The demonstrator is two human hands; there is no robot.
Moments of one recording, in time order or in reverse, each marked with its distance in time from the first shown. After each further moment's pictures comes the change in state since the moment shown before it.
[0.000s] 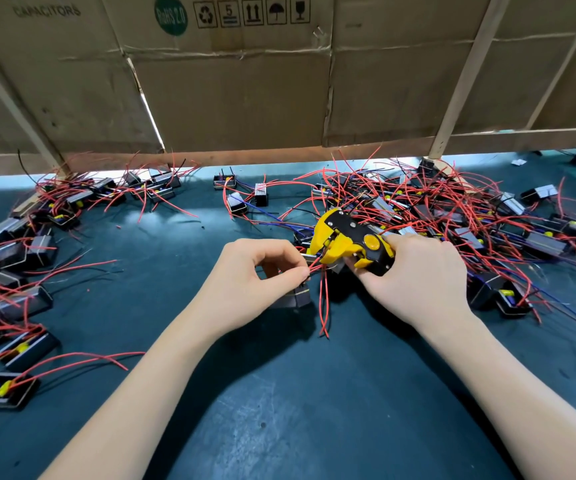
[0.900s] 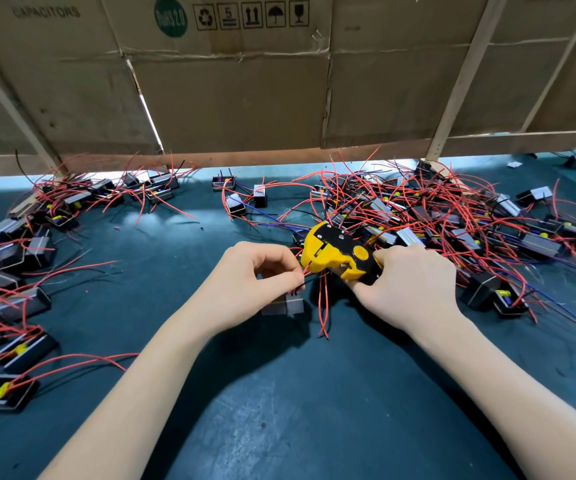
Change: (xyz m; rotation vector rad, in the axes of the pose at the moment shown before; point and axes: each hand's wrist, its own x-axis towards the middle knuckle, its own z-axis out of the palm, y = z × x) left_hand 0.003 -0.005 -0.002 -0.077 -0.094 -0.147; right_hand -0.004 -0.009 0.000 -0.088 -0.139 0.012
